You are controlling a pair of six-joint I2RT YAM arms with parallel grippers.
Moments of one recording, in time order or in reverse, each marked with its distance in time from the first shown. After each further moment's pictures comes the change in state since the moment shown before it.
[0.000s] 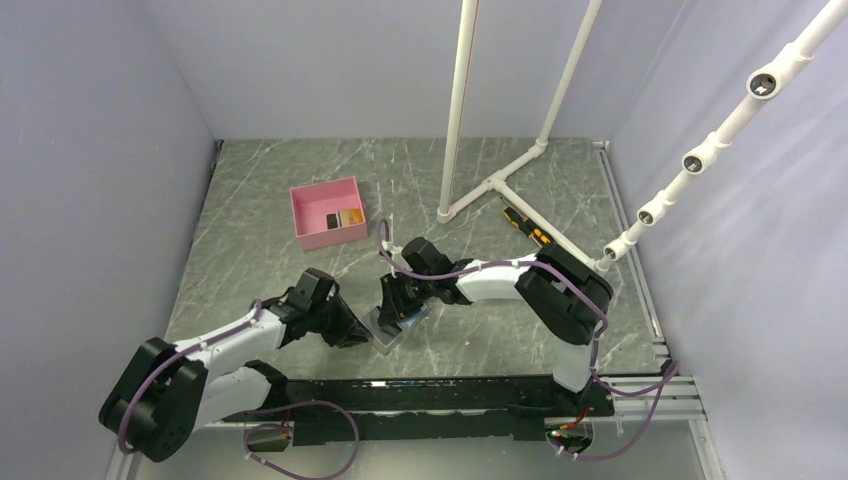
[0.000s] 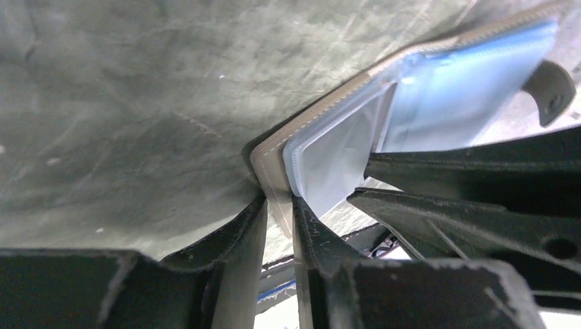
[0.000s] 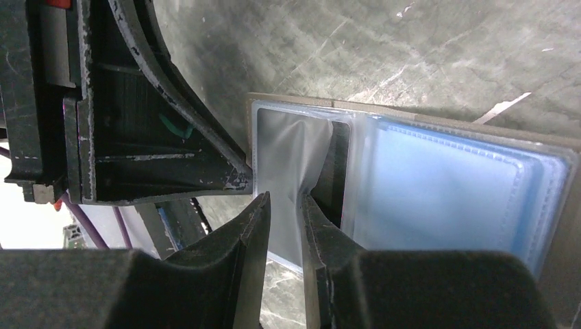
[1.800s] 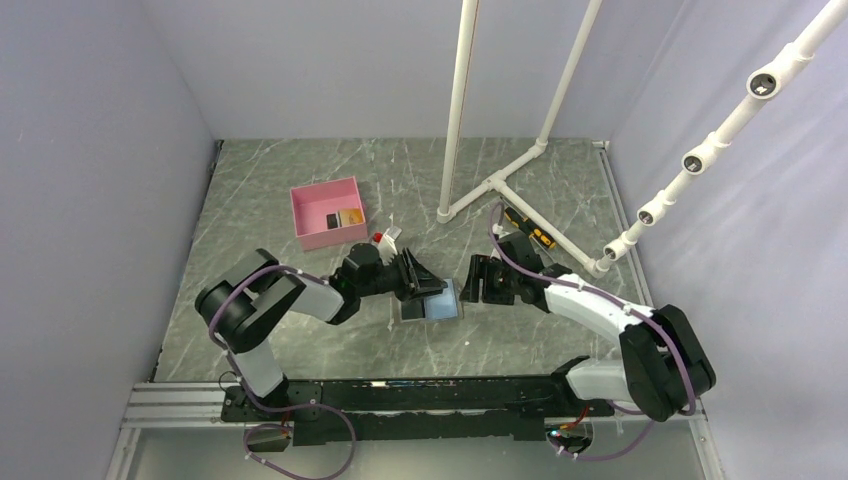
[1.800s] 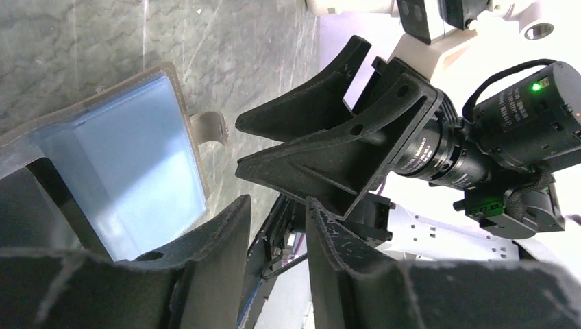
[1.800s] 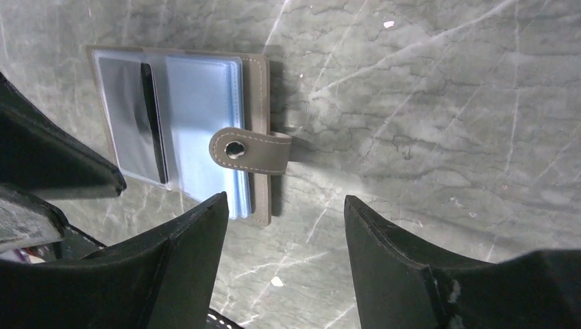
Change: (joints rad) left arm -0.201 0.595 0.187 1.202 0.189 -0.071; right arm -0.407 -0.578 -0.353 -0.353 0.327 0.043
